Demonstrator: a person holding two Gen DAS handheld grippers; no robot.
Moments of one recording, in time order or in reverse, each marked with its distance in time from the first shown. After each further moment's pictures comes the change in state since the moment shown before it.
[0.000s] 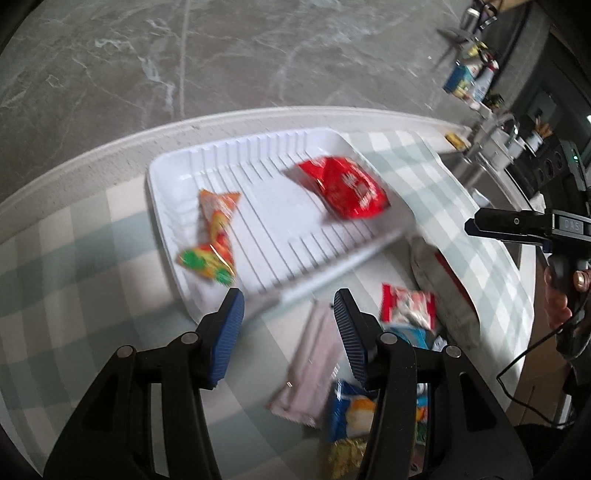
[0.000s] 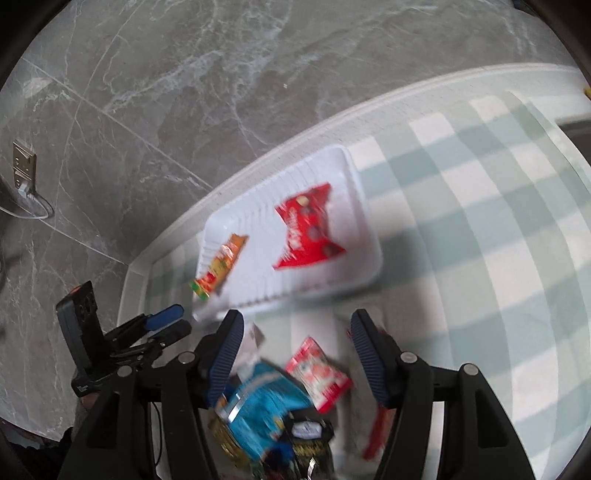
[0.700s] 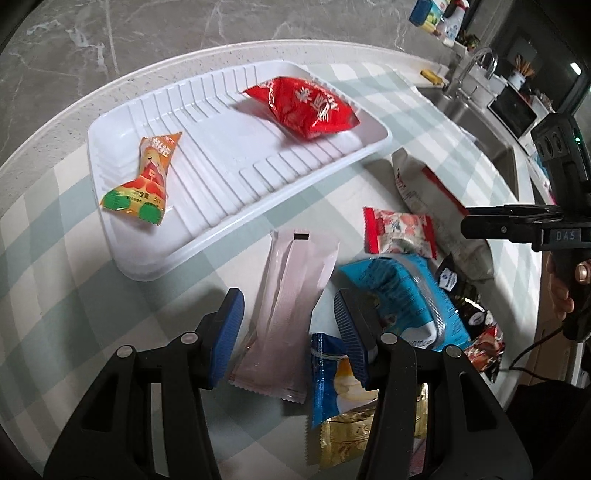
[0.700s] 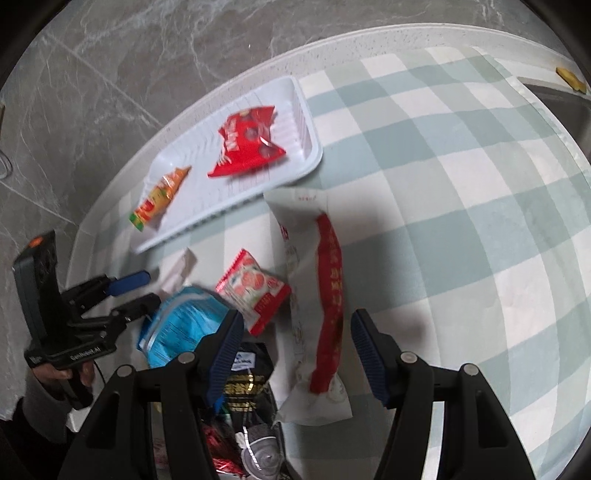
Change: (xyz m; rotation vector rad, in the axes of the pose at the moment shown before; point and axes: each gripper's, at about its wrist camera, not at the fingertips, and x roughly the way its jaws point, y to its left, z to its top) left arm 0.048 -0.027 -0.033 0.149 0.157 -0.019; right arm 0.026 -0.021 -0.071 -0.026 0.087 -0.184
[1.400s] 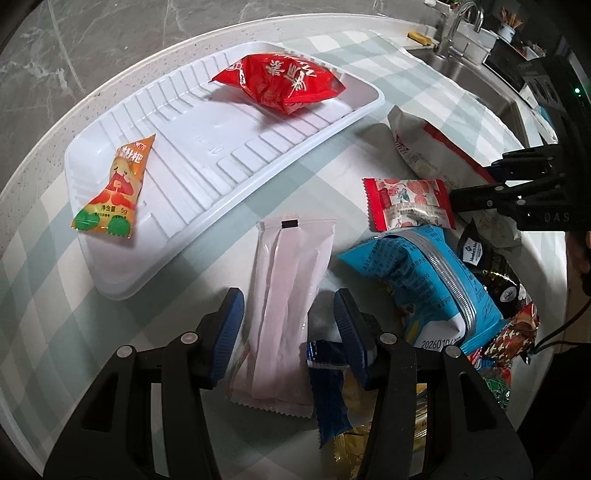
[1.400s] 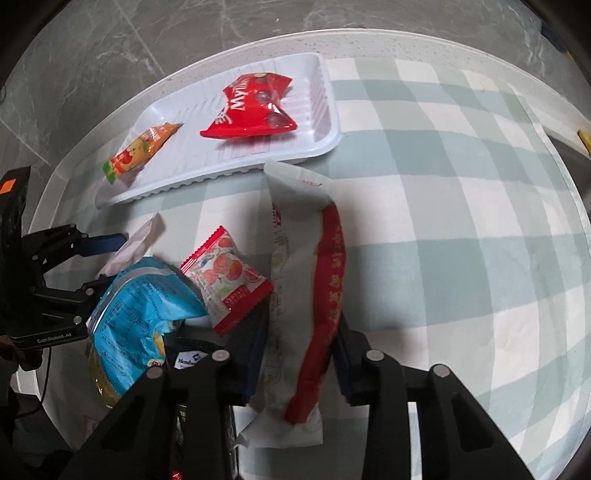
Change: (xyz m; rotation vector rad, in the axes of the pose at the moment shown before) left arm 0.030 -0.023 0.003 0.142 0.050 0.083; right arm 0.026 0.018 0.000 -0.202 0.040 -0.150
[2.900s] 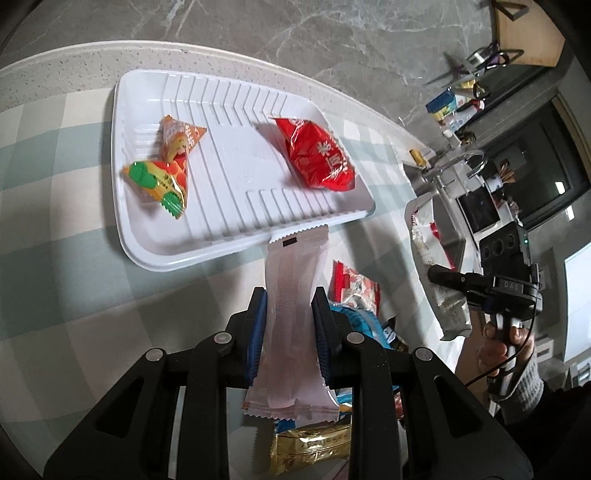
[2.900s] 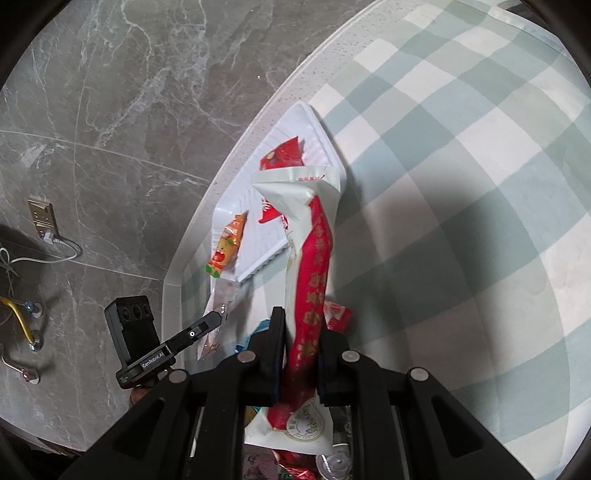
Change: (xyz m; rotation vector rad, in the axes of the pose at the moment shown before) left arm -0.035 0.079 -0.012 -0.483 -0.183 -0.388; right arm -0.031 -0.062 -0.001 0.433 -0.123 0.565
